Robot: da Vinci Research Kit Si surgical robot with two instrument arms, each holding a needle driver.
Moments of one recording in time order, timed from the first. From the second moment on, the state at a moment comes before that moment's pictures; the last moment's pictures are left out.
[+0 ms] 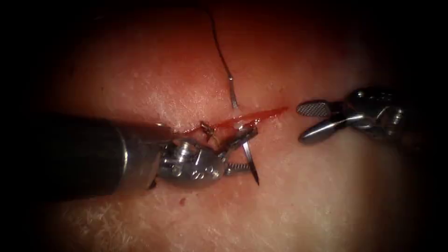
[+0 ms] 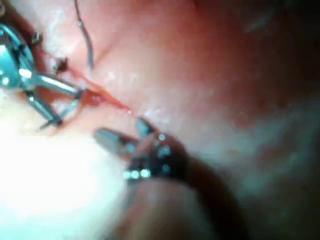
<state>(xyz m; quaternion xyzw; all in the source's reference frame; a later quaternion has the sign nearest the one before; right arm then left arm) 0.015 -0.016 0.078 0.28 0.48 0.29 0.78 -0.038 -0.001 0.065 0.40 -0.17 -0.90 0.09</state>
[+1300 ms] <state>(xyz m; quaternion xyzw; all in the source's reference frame) 0.015 -0.016 0.078 0.28 0.49 0.30 0.77 -0.040 -0.003 0.057 0.54 0.10 -0.83 -0.13</state>
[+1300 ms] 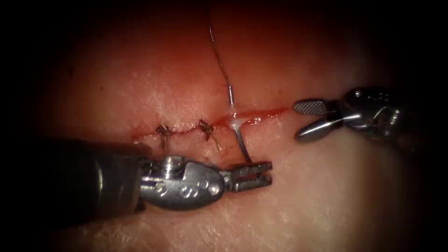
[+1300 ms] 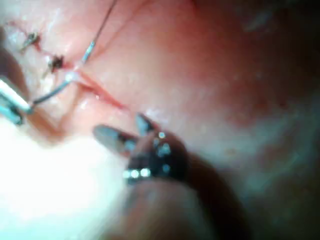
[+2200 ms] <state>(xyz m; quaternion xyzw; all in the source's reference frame) 0.015 -0.016 0.068 0.42 0.47 0.38 0.68 -0.038 0.004 0.043 0.58 0.10 -0.81 -0.07</state>
